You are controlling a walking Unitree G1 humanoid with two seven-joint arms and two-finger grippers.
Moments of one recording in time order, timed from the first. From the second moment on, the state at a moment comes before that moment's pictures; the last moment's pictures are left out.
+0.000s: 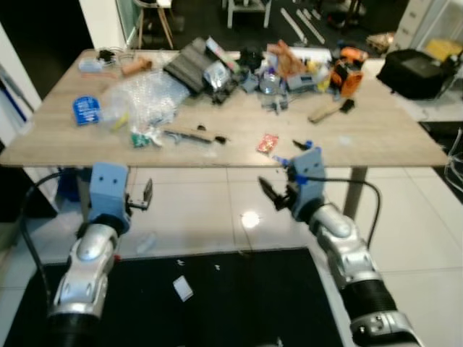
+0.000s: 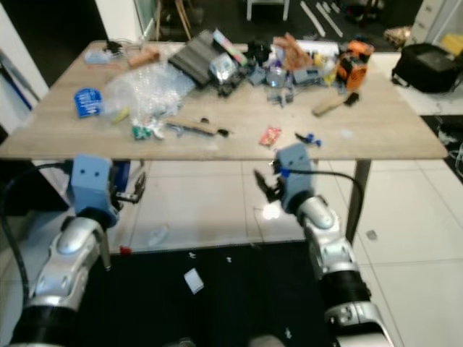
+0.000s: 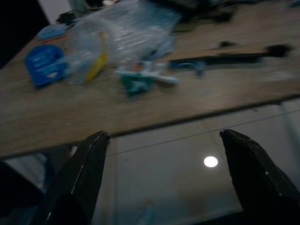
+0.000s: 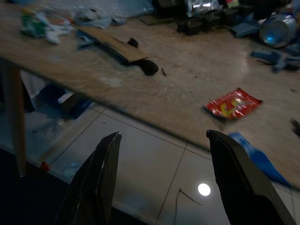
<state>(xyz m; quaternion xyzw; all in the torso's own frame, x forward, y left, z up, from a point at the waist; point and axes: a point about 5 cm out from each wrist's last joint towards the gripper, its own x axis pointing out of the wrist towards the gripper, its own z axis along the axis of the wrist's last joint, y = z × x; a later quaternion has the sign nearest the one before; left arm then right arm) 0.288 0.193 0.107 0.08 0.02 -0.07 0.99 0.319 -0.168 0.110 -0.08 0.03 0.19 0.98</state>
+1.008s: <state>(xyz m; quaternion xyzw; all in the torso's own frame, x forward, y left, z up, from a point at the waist) 0.289 0.188 0.110 0.07 0.01 -0.08 0.99 0.324 -0.173 0.111 -0.08 0.03 0.17 0.98</state>
